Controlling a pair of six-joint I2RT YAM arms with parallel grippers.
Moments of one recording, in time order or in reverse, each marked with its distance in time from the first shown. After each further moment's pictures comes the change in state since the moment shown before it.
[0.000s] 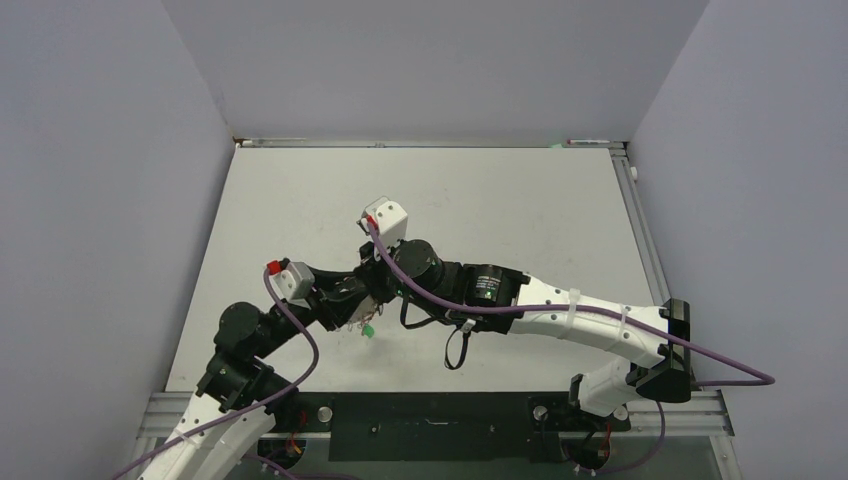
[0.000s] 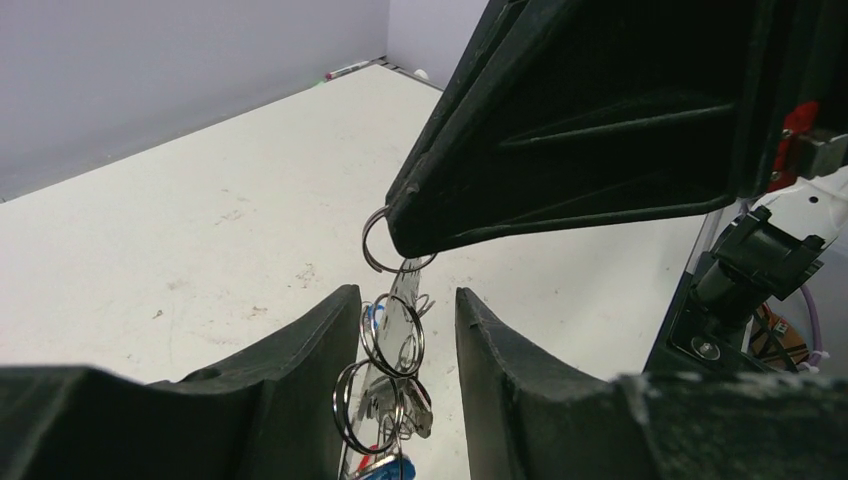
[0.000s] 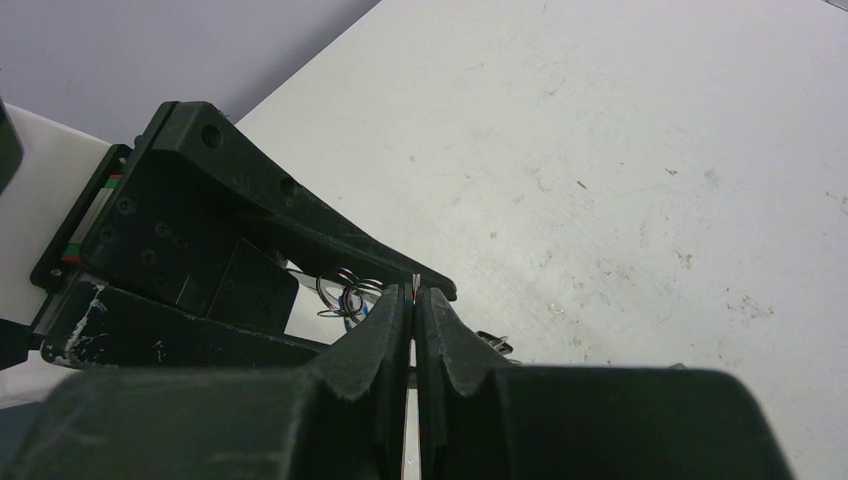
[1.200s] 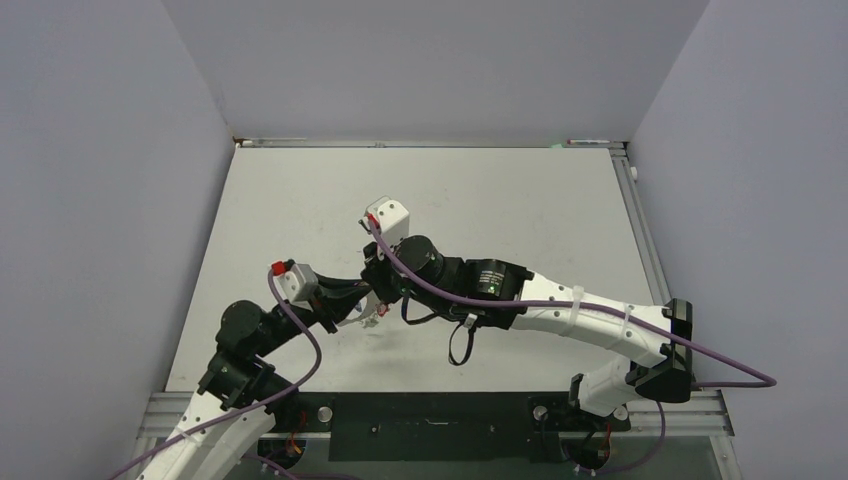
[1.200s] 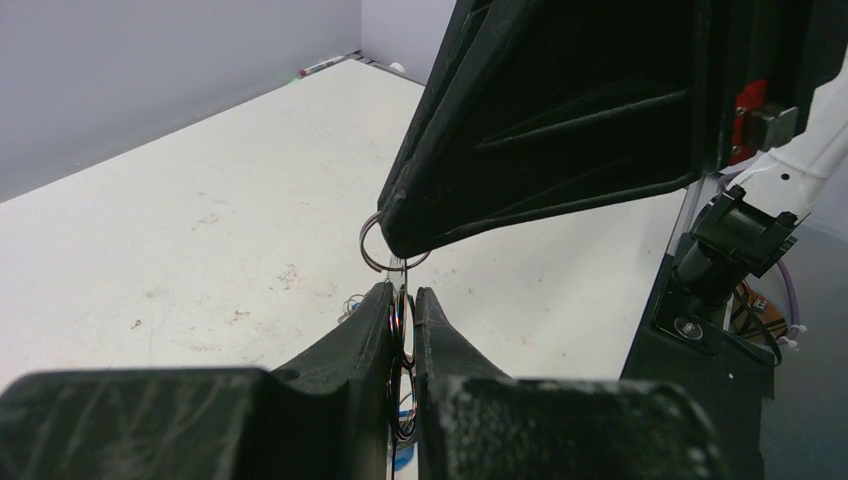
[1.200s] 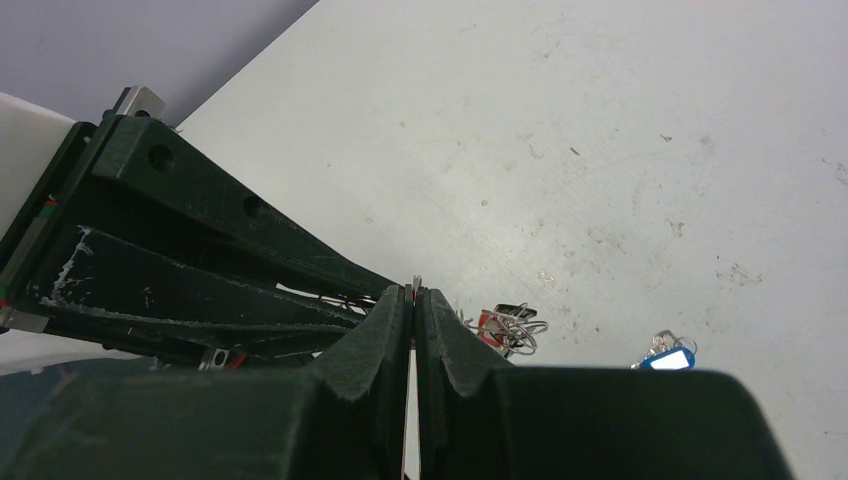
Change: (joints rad) left arm -0.001 0.017 -0.003 0.009 0.060 0.011; right arm -0.012 0.000 0.021 -0.092 -0.033 0.012
